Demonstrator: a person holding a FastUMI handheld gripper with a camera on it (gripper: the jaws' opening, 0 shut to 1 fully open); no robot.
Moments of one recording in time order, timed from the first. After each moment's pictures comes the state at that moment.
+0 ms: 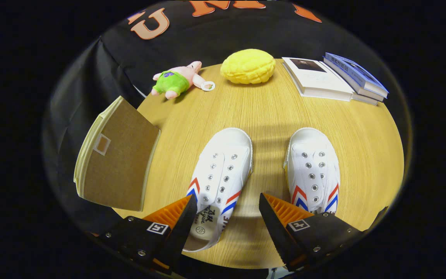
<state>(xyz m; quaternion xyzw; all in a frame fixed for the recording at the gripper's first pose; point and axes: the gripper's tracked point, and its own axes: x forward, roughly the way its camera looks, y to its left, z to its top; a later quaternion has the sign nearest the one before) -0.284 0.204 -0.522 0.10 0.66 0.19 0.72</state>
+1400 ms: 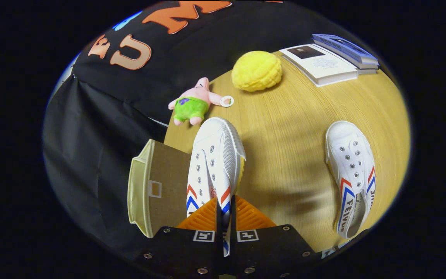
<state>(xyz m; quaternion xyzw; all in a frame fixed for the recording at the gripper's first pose) -0.228 0.283 -0.432 0.29 0.64 0.18 0.68</state>
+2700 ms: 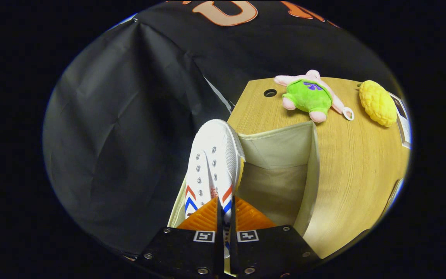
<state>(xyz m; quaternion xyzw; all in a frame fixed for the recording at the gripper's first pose) -0.247 0.547 -0.347 0.17 0.63 0.35 0.68</state>
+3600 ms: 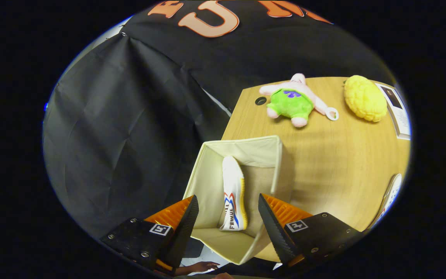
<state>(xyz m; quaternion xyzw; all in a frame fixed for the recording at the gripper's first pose) -0.214 0.470 -0.304 0.23 0.61 0.34 0.68</state>
